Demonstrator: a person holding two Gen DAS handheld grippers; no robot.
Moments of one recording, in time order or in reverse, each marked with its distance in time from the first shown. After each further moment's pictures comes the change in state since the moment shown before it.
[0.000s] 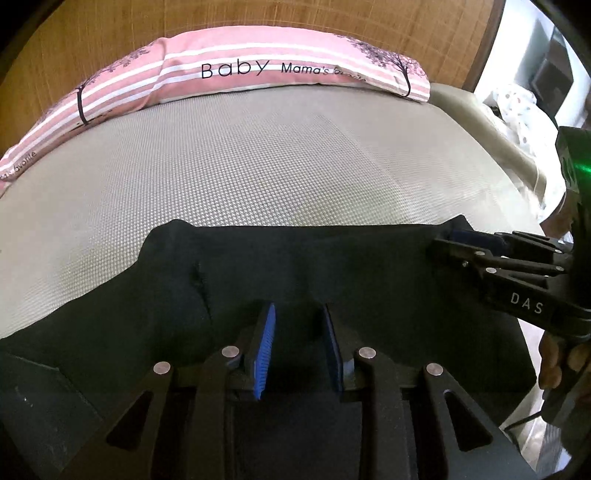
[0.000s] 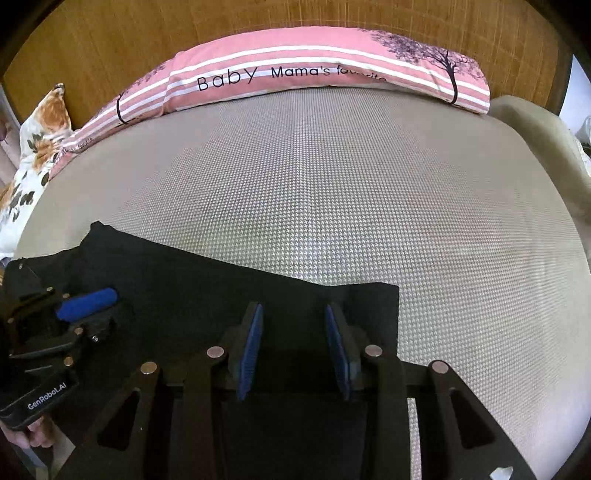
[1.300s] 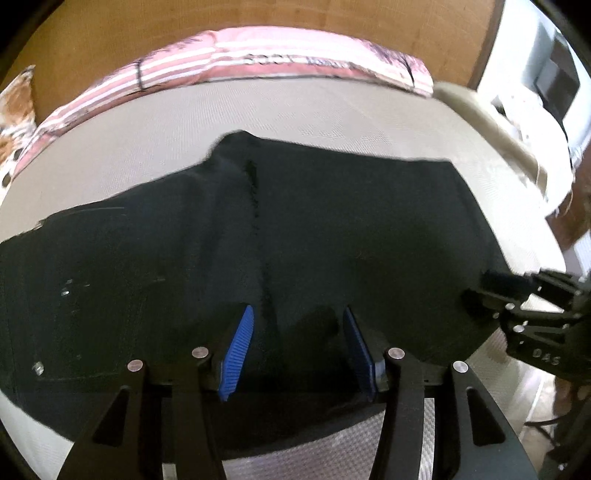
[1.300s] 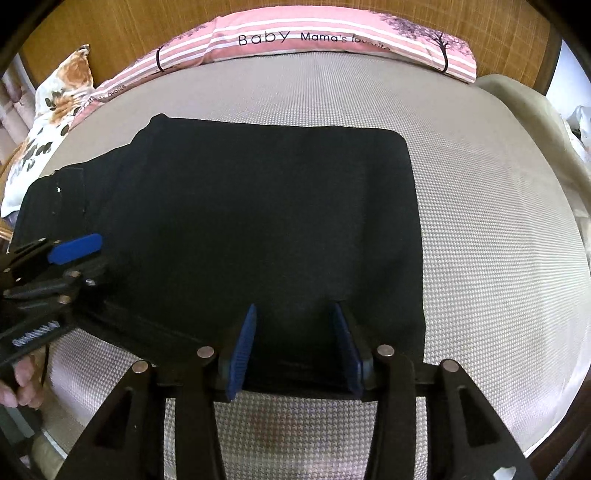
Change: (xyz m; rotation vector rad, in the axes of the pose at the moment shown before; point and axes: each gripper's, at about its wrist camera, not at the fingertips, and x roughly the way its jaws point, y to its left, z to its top) left arm -0.060 0.011 -0.091 -0.069 -0.036 0.050; right arm -0.051 0.032 -0.107 -0.041 0.083 -0.029
